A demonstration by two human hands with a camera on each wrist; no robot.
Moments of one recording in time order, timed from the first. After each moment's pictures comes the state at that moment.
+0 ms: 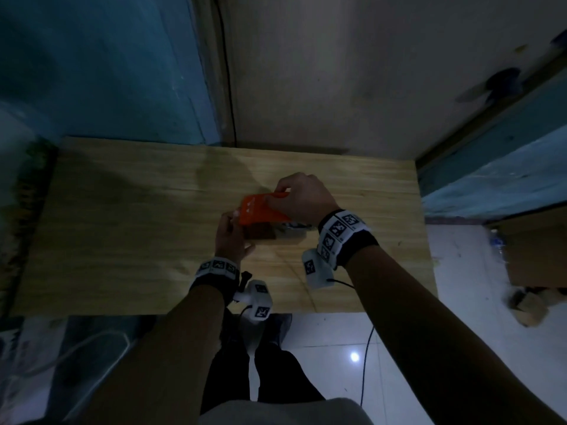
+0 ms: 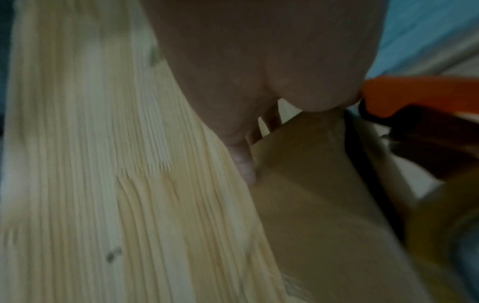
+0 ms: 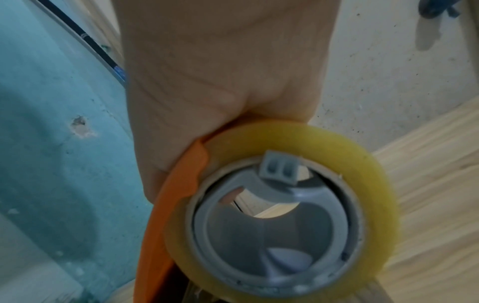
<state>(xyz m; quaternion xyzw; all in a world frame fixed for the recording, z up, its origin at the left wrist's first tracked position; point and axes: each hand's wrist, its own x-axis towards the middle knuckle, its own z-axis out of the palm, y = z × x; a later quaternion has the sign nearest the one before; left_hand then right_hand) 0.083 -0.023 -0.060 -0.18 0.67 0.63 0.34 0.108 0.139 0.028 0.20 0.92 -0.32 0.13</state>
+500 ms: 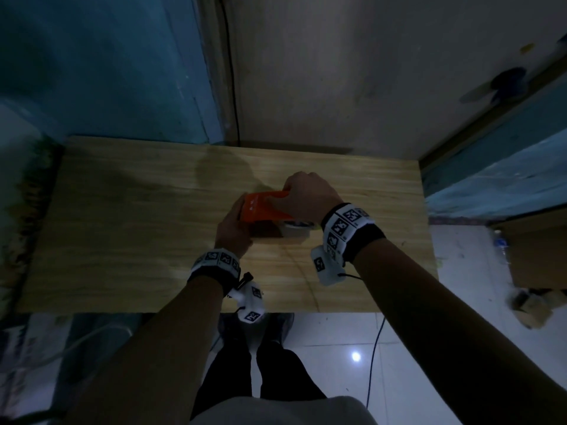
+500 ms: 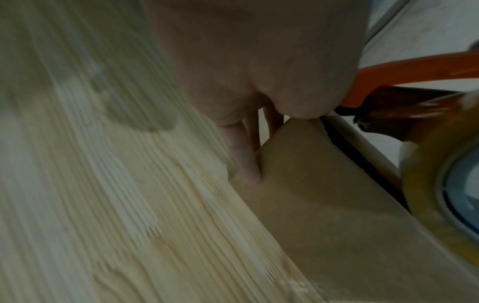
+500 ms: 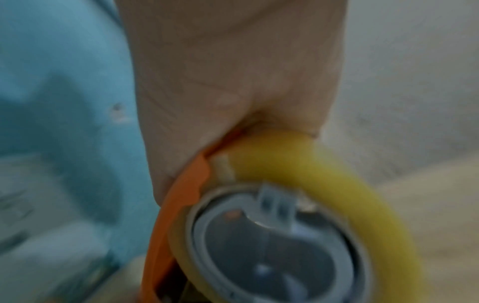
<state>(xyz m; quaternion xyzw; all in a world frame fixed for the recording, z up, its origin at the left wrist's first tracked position) 0.062 -0.034 -0.078 0.04 0.82 0.47 0.32 0.097 0.139 0.021 0.22 0.93 -0.23 0.18</state>
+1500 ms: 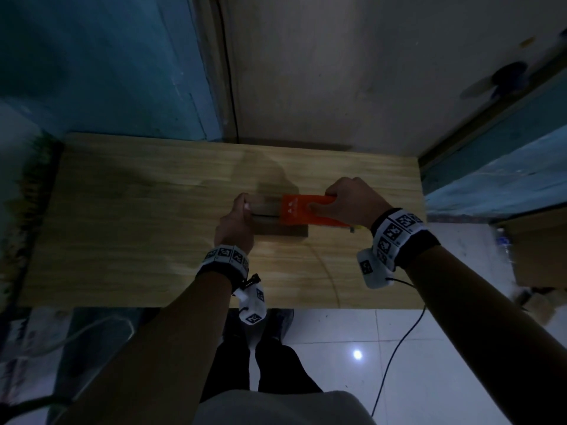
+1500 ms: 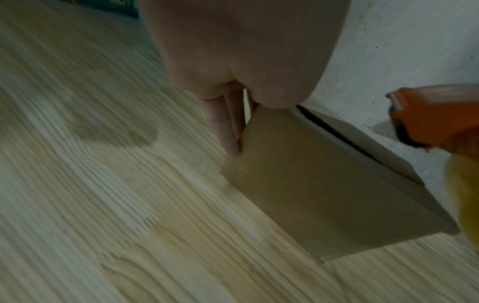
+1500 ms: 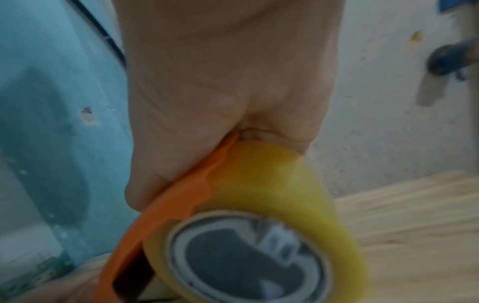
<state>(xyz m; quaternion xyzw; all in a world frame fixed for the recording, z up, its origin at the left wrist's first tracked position) 0.078 -0.018 -0.051 0.10 0.92 0.31 0.23 0.159 0.202 0.038 0.20 0.93 -0.21 0.21</state>
